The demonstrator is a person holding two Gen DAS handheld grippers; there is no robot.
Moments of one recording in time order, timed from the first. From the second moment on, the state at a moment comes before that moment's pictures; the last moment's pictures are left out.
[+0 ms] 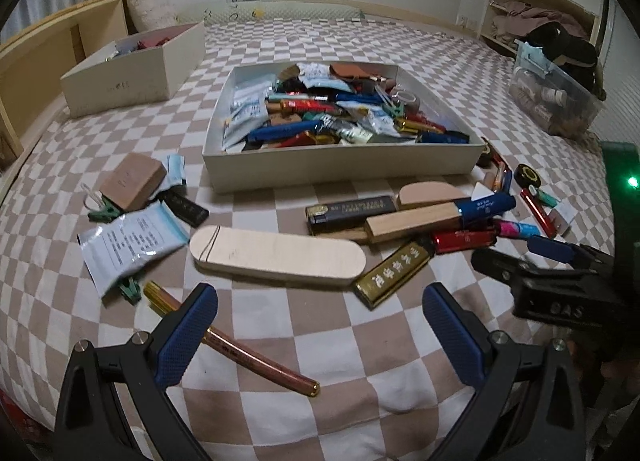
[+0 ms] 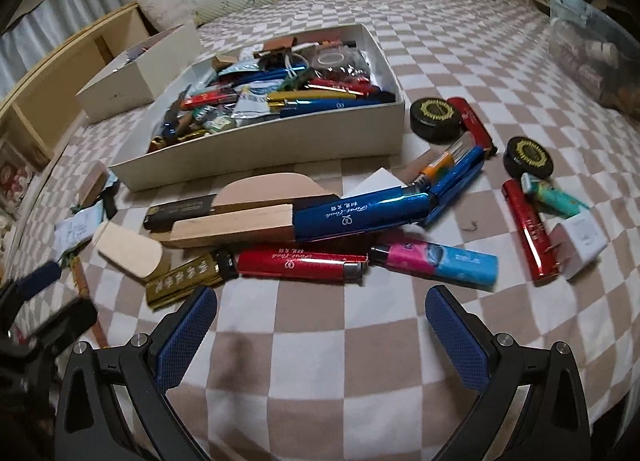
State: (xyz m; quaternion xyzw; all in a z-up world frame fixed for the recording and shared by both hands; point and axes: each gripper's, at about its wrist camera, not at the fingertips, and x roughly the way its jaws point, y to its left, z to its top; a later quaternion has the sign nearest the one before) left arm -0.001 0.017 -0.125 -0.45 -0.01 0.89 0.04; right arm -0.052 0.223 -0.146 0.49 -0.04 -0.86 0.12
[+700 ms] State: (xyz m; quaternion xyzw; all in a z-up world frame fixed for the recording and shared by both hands) left arm 0.000 0.011 -0.132 -0.46 -0.02 0.89 0.04; right arm -0.079 0.202 -0.167 0.50 -0.01 -0.86 0.08
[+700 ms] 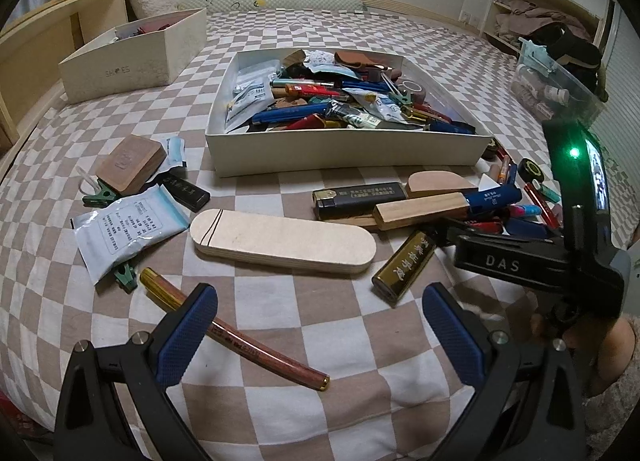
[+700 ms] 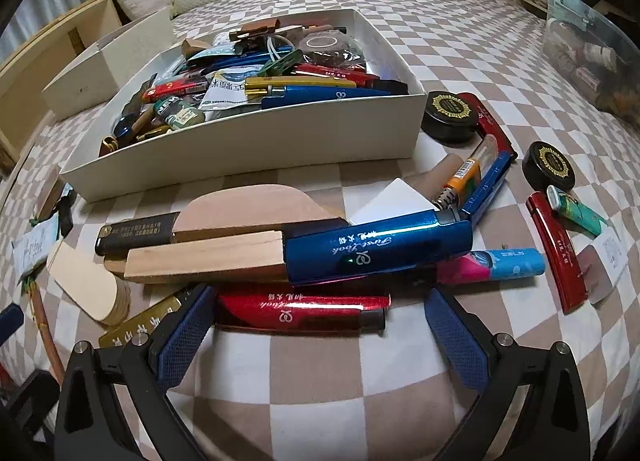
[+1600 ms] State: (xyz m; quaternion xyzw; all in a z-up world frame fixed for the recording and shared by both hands) left arm 0.006 -0.002 -0.132 -0.46 -0.05 0.88 0.02; right arm -0.043 0.163 -0.164 0.48 0.10 -0.85 0.21
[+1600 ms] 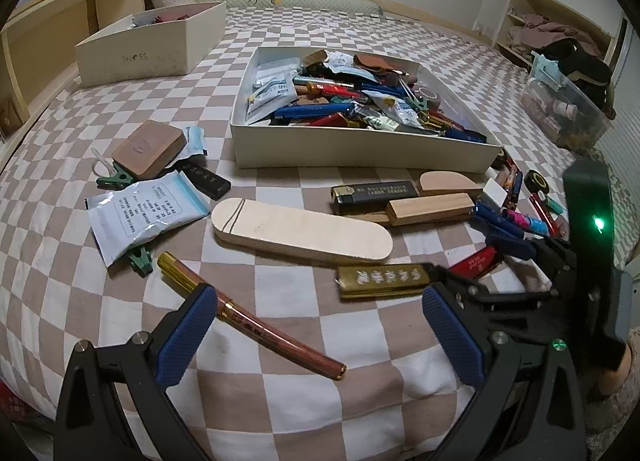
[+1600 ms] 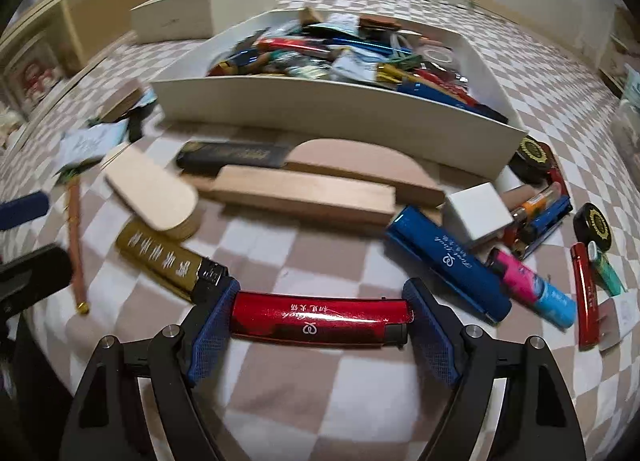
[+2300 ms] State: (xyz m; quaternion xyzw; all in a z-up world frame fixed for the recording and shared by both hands) left arm -0.027 0.044 -0.169 -0.50 -0.02 0.87 0.03; right arm -0.024 0.213 -0.162 0.48 0.05 -0.85 0.19
